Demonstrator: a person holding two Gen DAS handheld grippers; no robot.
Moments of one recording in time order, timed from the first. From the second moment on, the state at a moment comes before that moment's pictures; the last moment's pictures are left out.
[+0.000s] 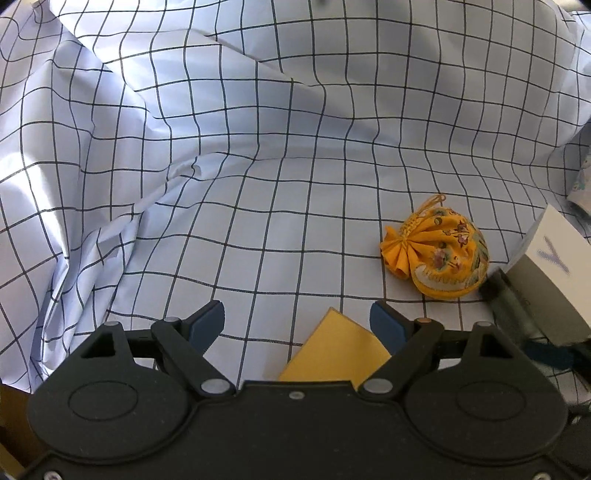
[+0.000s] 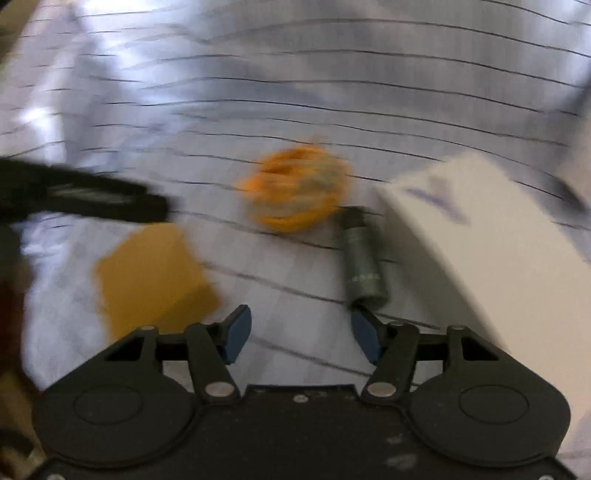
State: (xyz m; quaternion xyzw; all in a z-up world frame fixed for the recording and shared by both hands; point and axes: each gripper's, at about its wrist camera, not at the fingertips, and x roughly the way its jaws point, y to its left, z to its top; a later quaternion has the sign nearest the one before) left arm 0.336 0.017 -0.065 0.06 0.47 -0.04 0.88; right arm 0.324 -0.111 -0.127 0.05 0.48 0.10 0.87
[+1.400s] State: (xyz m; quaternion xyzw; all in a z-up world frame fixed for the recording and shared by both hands) left arm 0.396 -0.047 -0.078 -0.01 0.51 -0.10 0.85; right arm 0.360 -0.115 -0.088 -0.35 0.41 0.34 0.77
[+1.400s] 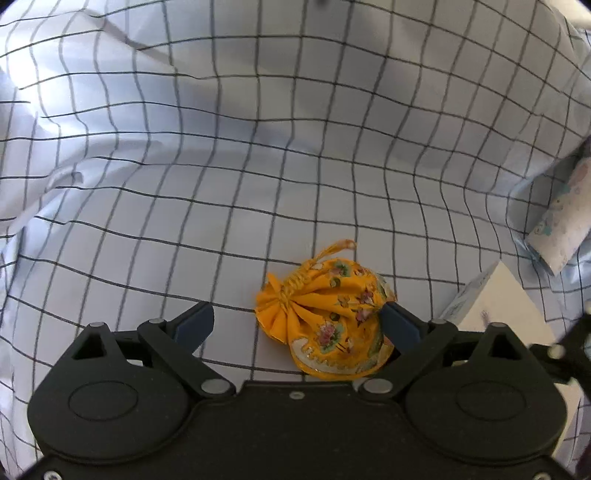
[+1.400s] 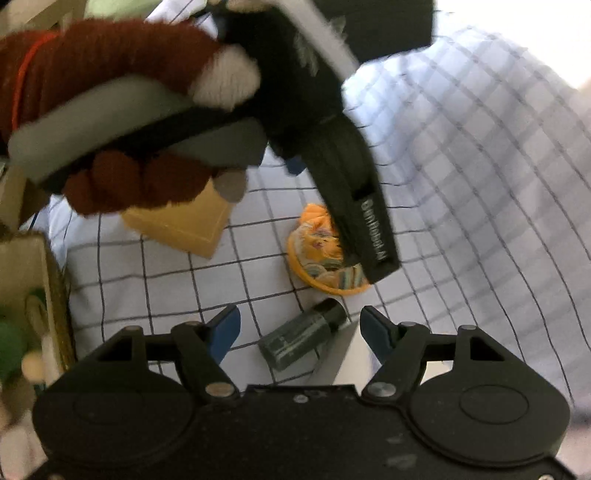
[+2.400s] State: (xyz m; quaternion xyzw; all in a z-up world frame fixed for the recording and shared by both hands) left arm 0.401 0.005 -0.062 -0.05 0.49 -0.05 0.87; right arm 0.411 -0.093 -0.138 -0.47 0.46 0.45 0.61
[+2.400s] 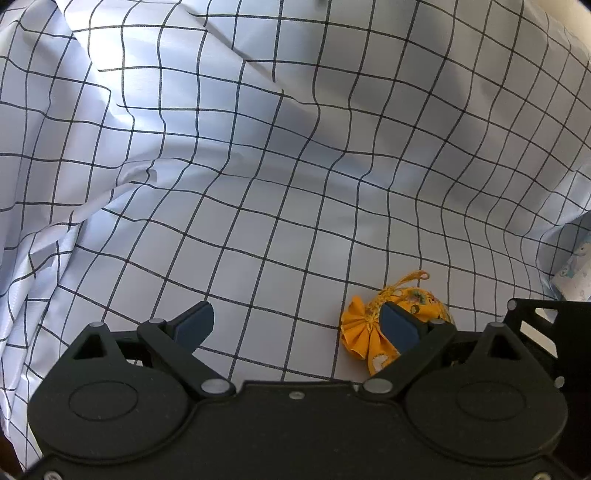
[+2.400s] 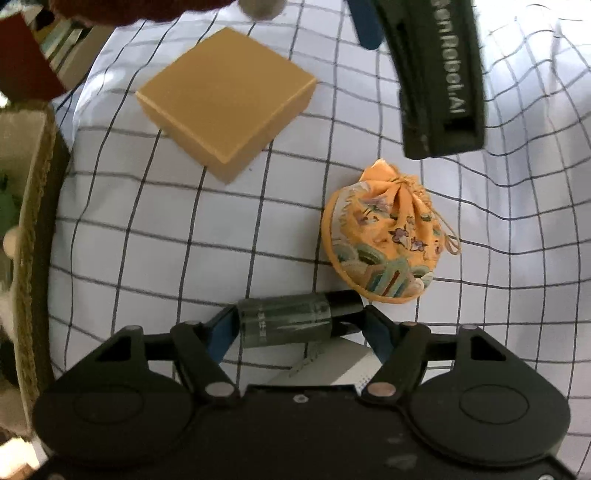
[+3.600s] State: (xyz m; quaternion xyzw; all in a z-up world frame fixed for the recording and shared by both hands) left arm 0.405 -0.070 -0.059 -0.01 0.49 -0.08 0.87; right arm 0.247 -0.170 -0.068 0.06 0.47 0.08 0.88
